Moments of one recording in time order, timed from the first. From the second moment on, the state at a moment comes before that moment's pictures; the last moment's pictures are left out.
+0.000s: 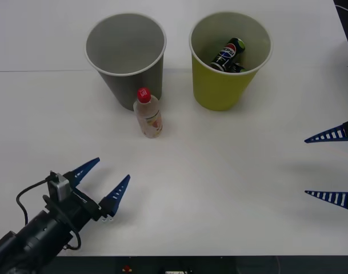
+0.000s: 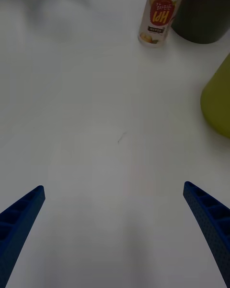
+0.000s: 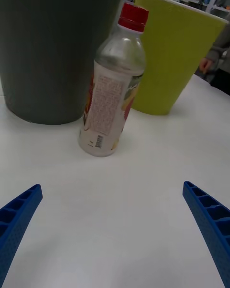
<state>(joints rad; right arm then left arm) 0.26 -1.13 -0.26 -2.01 1.31 -1.13 -0.09 -0.01 0.98 -0.96 -1.67 0.97 -0.70 -1.70</state>
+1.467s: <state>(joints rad) 0.26 -1.13 -0.26 -2.01 1.31 -1.13 -0.09 -0.41 0.70 -1.22 -1.43 1.50 -0.77 -2.00</state>
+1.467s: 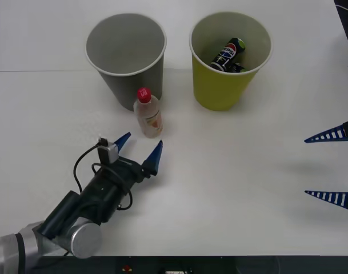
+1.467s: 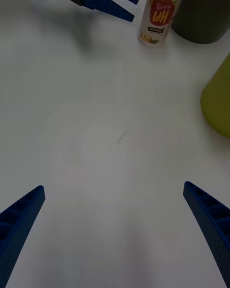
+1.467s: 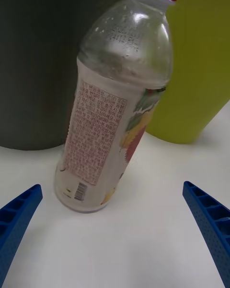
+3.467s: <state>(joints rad) 0.26 -1.13 -0.26 -2.01 1.31 -1.13 -0.09 -0.60 0.52 -1.21 -1.21 1.62 -0.77 -2.02</state>
